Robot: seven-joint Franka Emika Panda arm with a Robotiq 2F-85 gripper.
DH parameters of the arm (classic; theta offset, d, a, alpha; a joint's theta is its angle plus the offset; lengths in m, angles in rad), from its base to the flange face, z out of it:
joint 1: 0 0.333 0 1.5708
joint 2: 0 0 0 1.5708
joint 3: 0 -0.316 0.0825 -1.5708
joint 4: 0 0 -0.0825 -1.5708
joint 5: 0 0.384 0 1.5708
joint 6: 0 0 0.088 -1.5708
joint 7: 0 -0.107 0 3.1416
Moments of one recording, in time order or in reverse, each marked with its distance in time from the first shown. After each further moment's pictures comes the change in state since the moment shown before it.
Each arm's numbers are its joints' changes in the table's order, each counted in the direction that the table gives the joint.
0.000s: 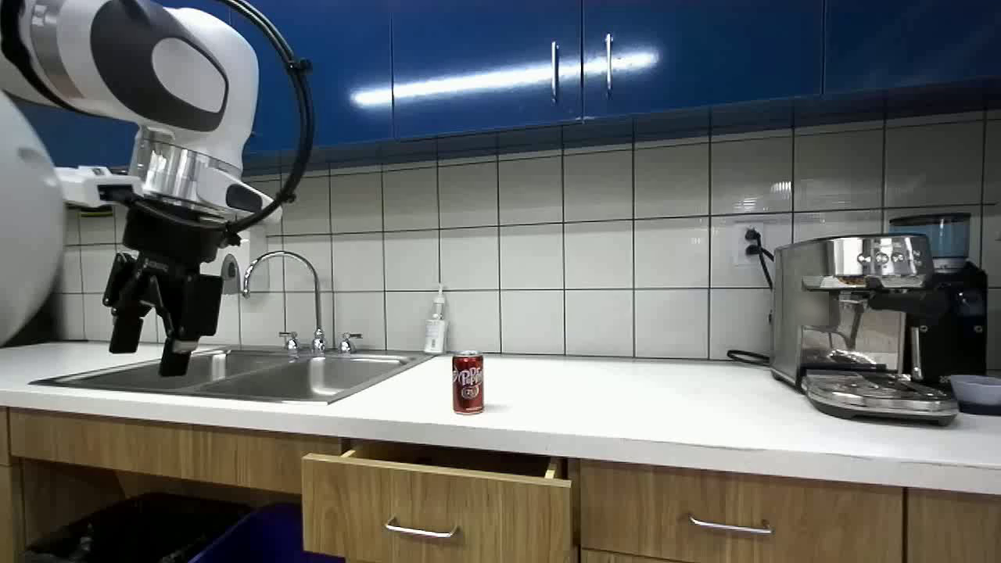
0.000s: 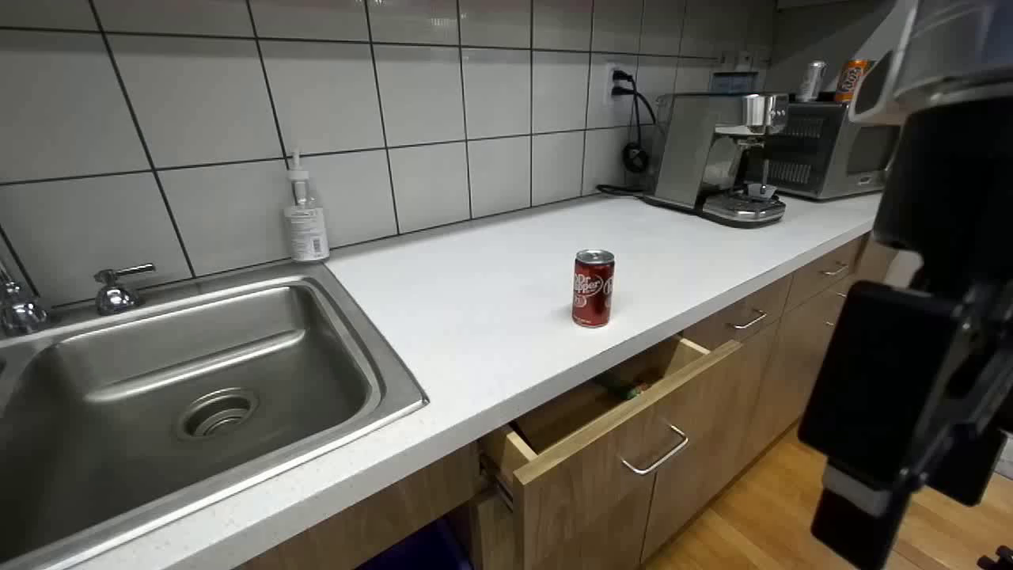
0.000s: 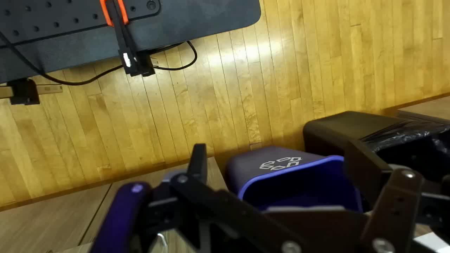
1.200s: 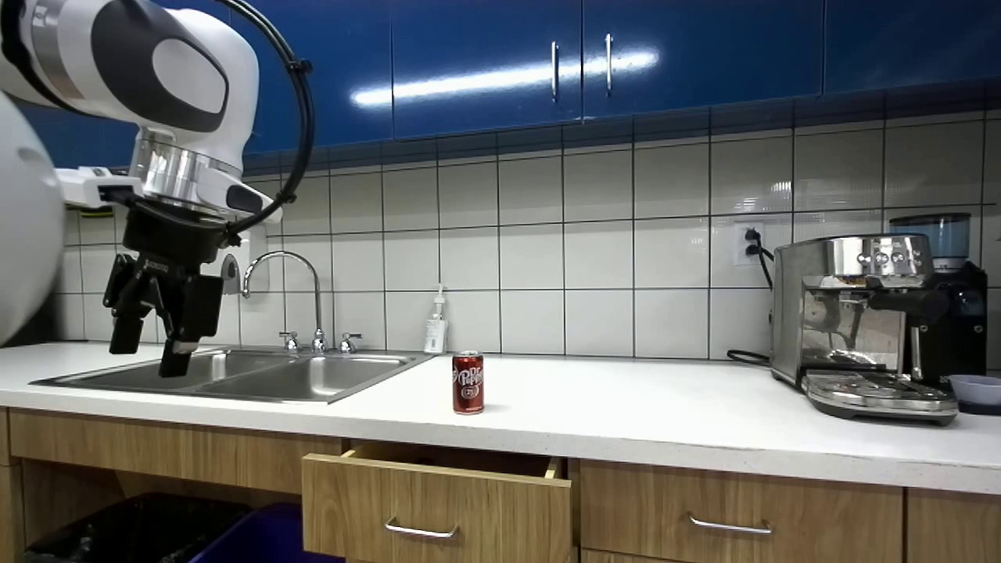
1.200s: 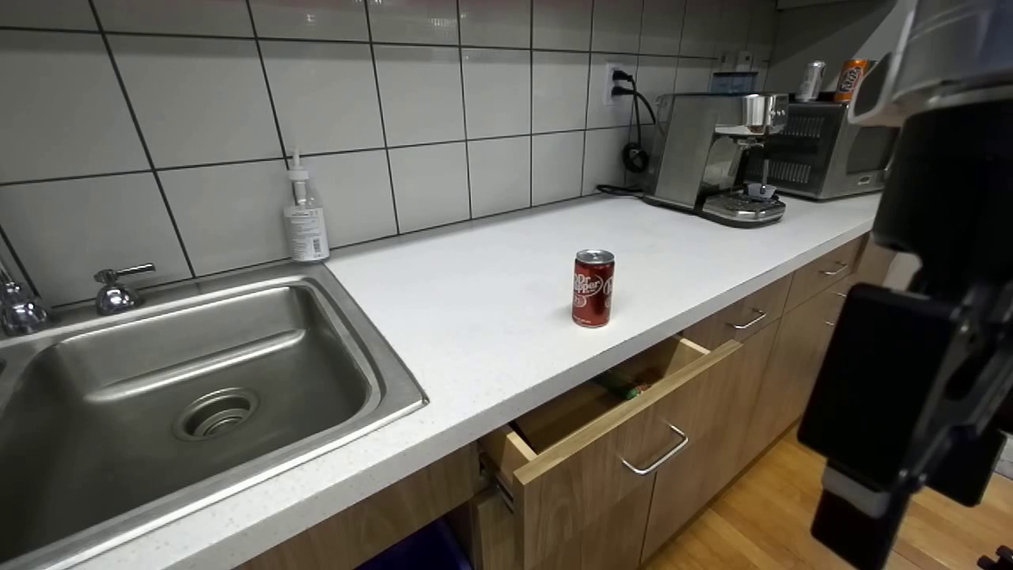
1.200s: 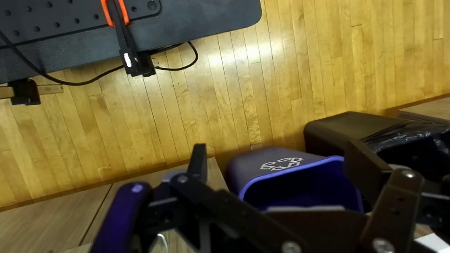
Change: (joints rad) arm -0.001 -0.002 0.000 0.000 -0.002 0.000 0.000
